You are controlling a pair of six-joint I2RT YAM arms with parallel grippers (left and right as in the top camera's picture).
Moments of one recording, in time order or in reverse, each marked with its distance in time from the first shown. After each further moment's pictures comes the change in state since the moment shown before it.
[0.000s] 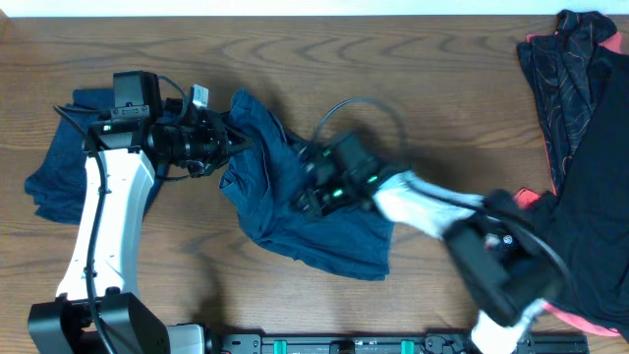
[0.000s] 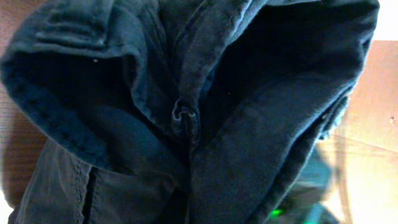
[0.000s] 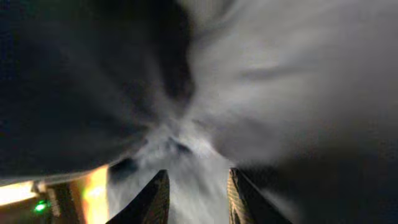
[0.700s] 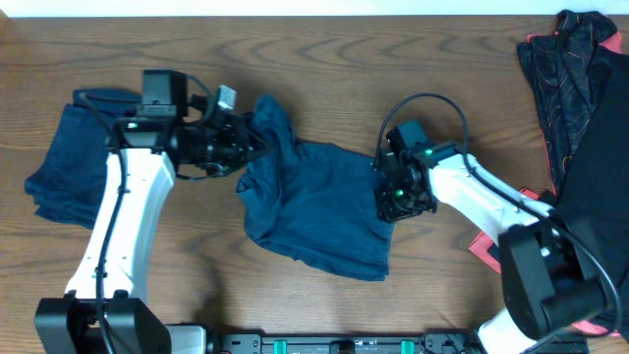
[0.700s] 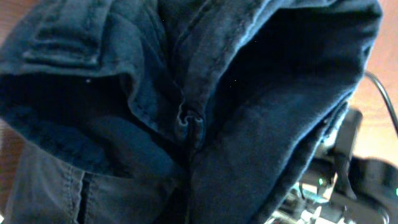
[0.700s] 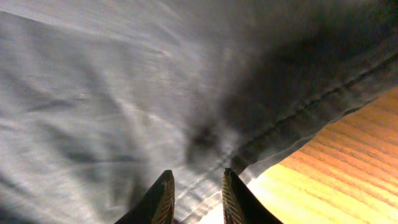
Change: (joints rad) left arm -0.138 0.000 0.000 0.013 -0.058 0.048; right arm -0.214 -0.068 0.008 -0.625 0.349 -0.224
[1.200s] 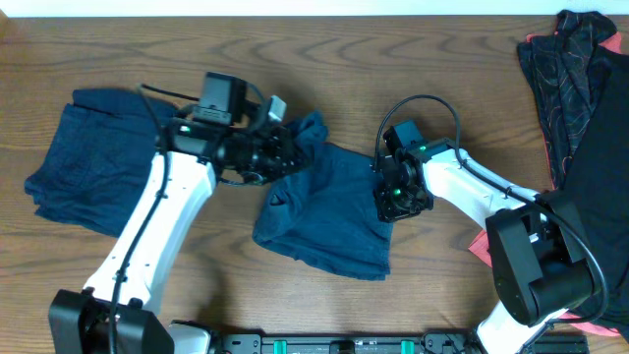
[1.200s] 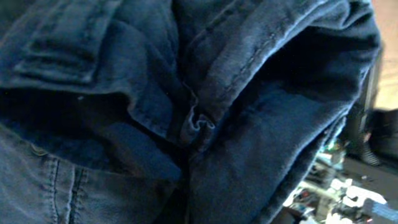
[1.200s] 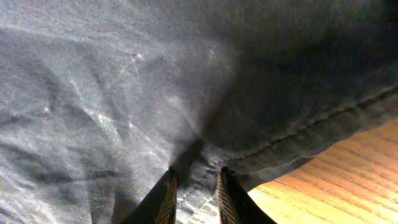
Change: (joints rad) left arm -0.241 0.000 0.000 0.025 -0.097 -0.059; right arm -0.002 0.058 0.024 0.003 0.000 0.000
